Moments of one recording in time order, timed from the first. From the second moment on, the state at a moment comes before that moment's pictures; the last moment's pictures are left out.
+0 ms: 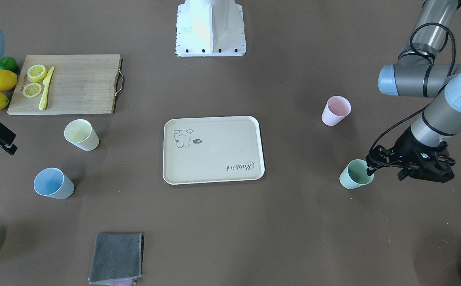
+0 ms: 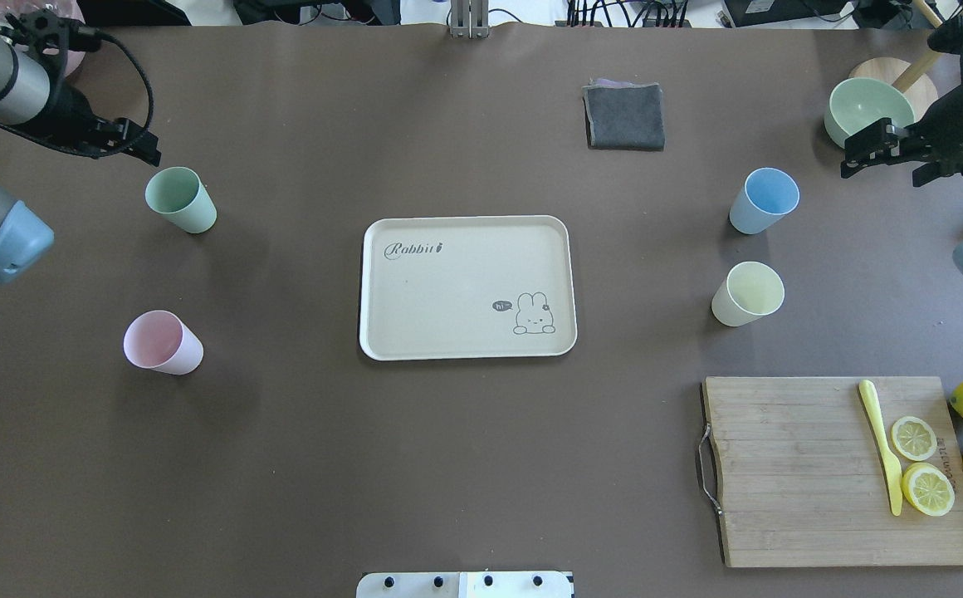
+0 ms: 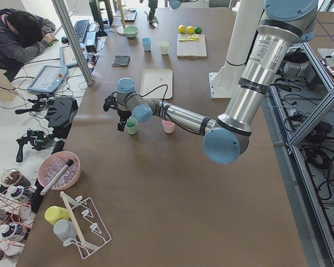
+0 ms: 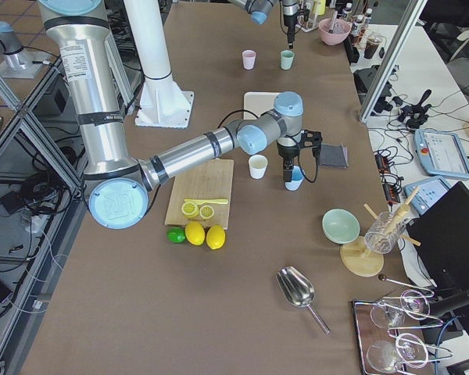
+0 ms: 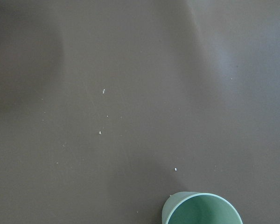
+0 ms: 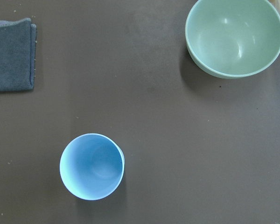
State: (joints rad) left arm -1.03 -1.94 -1.45 -2.05 -2.12 -0.68; right arm 1.14 -1.39 1.80 -1.41 2.18 0.79
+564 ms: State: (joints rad) left arm -0.99 -1.94 -1.41 -2.08 -2.11 -0.68; right arm 1.14 -1.39 1.79 -1.41 2.17 0.79
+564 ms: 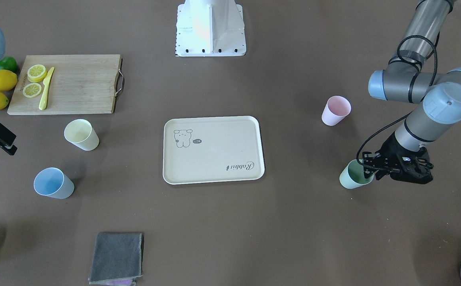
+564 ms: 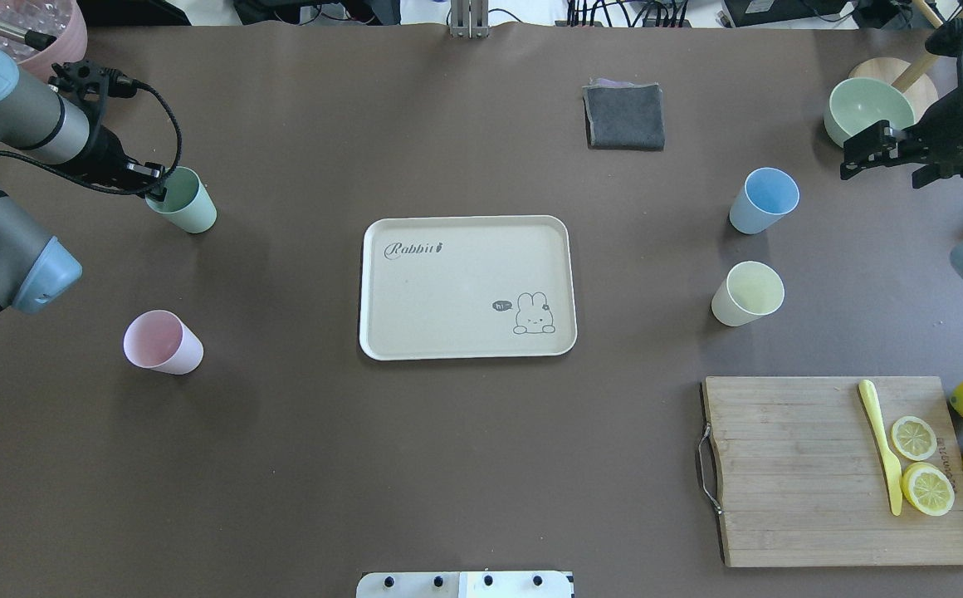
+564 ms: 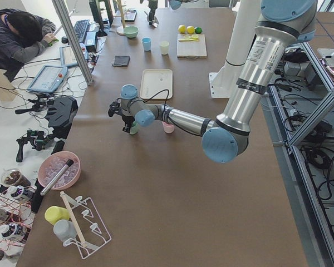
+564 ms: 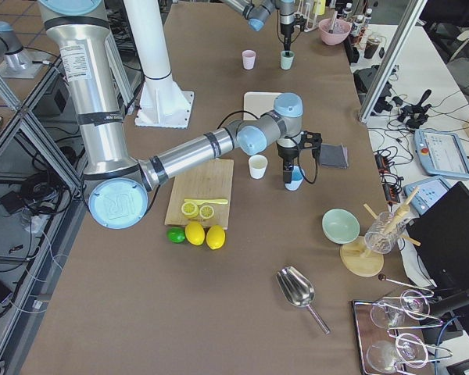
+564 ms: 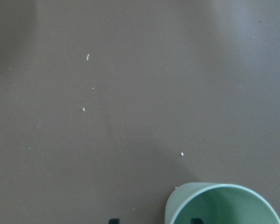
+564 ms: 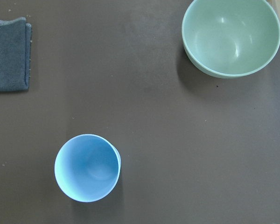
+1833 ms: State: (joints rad) left arm -0.76 -2.24 -1.56 -1.82 -2.00 -1.07; right arm 1.10 -1.34 1.62 -1.24 2.17 0.90
